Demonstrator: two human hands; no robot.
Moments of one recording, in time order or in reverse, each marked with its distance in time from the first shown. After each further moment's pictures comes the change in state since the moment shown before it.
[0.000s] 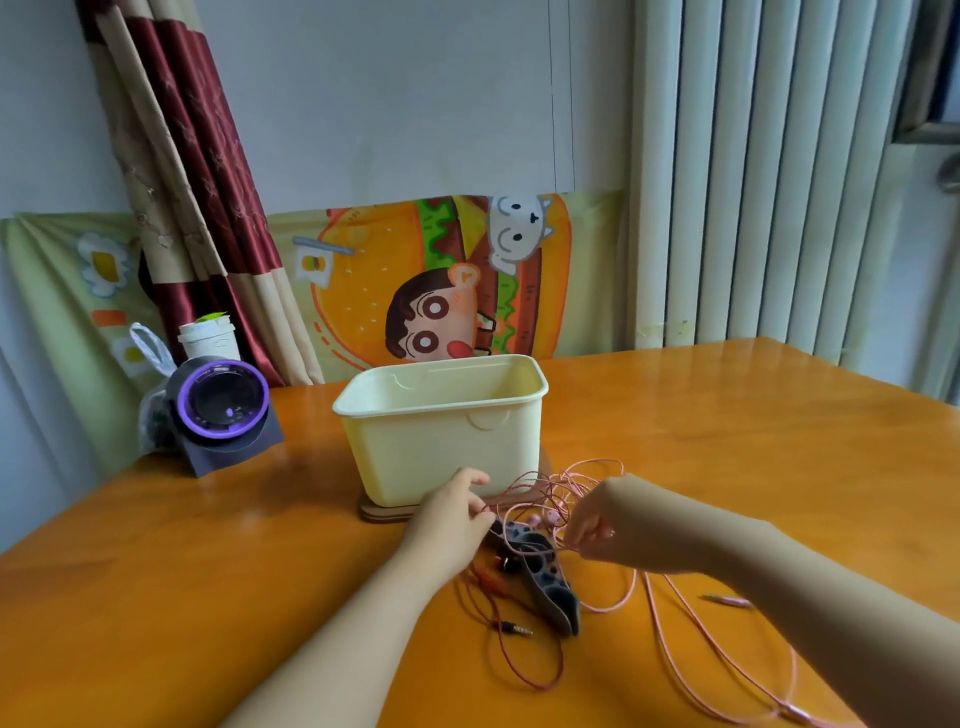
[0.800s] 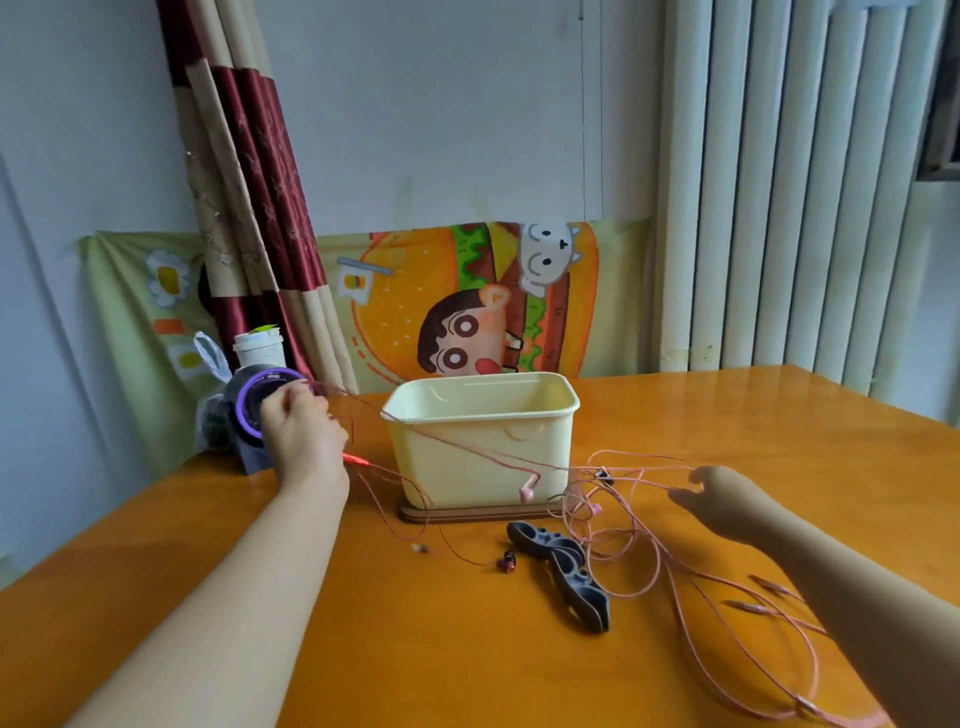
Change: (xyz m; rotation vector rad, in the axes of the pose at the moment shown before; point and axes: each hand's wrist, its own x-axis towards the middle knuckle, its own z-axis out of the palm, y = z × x) left_hand -0.007 -0.024 -0.135 -1.211 0.934 -0.177; right_hand 0.010 0.069 0.003 0.104 0.298 0.668
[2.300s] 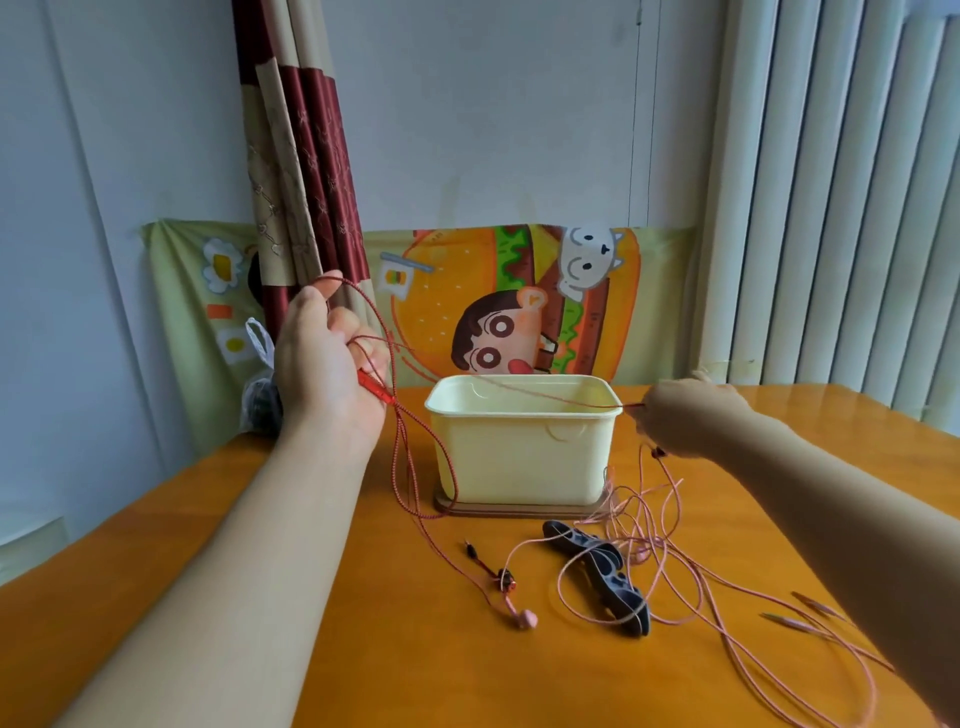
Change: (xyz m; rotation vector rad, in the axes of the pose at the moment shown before) left_hand -0.044 0.089 0.004 -0.441 -0.243 -0.051; right_hand -0.033 -0.123 -0.062 -0.440 0.084 -0.306
